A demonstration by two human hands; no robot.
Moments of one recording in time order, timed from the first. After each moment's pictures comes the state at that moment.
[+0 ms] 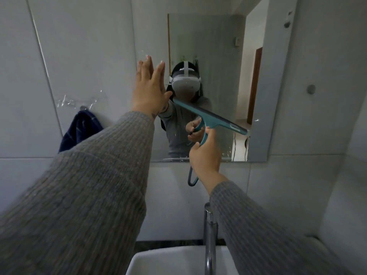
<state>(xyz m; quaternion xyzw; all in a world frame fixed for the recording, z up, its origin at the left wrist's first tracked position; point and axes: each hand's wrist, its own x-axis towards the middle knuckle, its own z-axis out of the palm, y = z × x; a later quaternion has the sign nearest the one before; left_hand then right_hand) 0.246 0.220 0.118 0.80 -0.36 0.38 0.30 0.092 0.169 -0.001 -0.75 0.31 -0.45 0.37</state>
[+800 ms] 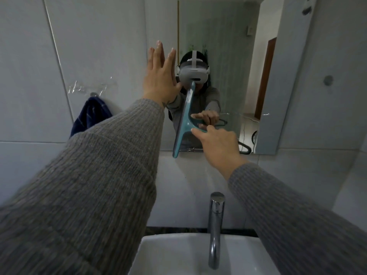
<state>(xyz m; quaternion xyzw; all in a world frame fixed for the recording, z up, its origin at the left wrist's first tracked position) 0.242 0.222 0.113 0.80 -0.37 0.37 0.29 0.076 0.145 0.003 -0.93 0.19 -0.27 -0.16</state>
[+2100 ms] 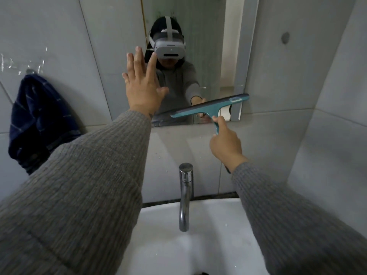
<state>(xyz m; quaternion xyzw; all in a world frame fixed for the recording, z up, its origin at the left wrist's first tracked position) 0.196 0.167 0.026 0.80 -0.38 0.36 0.28 0.005 0.076 -0.072 -0.83 0.37 -0.32 0.25</state>
